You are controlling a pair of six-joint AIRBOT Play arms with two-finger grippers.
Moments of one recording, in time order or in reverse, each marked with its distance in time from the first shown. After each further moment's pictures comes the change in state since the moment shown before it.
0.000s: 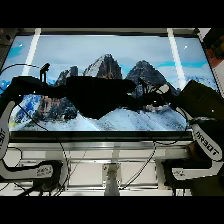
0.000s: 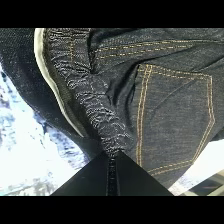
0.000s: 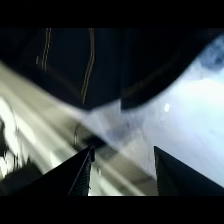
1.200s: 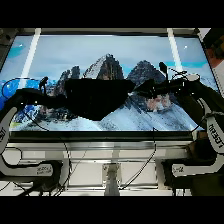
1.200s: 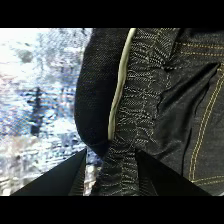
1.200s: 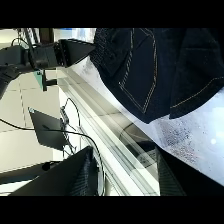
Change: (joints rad) left arm 0.074 -0.042 -0.157 0.021 -0.103 0.017; right arm -0.330 0.000 0.156 0.141 0.398 -0.146
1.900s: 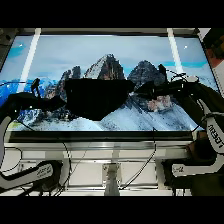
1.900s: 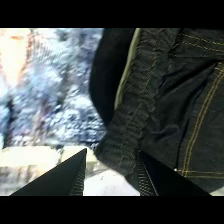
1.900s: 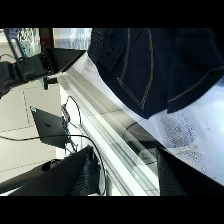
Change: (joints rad) left arm 0.032 0.165 -0.100 0.032 -0.037 -0.095; right arm 0.000 0.000 -0.020 0.002 0.000 -0.003
